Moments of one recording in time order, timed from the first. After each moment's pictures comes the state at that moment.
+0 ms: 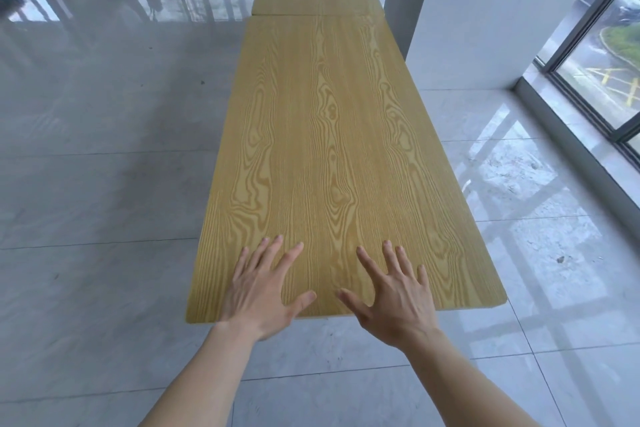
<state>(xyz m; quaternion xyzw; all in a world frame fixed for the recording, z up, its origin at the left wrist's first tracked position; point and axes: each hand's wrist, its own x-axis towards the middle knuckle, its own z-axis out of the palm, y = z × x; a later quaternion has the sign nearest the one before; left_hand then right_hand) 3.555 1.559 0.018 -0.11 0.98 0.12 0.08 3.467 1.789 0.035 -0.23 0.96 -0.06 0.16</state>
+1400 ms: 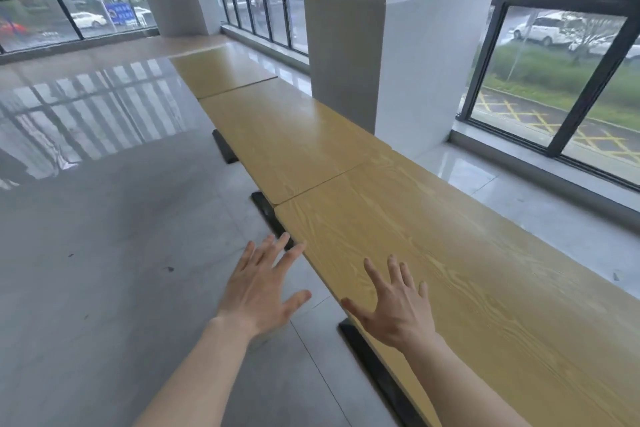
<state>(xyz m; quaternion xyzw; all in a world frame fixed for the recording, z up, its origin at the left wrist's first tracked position) 3.040 0.911 0.222 0.20 0.98 0.04 -0.01 3.079 1.165 0.183 0.06 0.98 -0.16 0.11</state>
